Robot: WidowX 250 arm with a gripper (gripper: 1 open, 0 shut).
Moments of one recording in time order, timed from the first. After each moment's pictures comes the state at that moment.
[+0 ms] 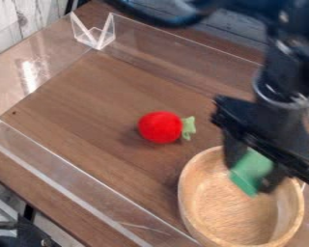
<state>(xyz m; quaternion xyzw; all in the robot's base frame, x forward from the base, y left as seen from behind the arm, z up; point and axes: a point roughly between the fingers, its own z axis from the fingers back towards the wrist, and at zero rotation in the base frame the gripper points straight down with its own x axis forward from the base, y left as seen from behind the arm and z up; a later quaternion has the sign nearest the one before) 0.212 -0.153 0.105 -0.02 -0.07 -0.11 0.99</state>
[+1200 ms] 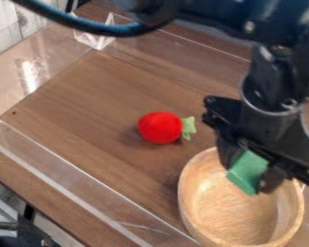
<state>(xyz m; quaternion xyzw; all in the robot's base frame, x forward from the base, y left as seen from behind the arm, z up) 0.206 -0.138 0.119 -0.02 -0.12 -0.08 0.99</state>
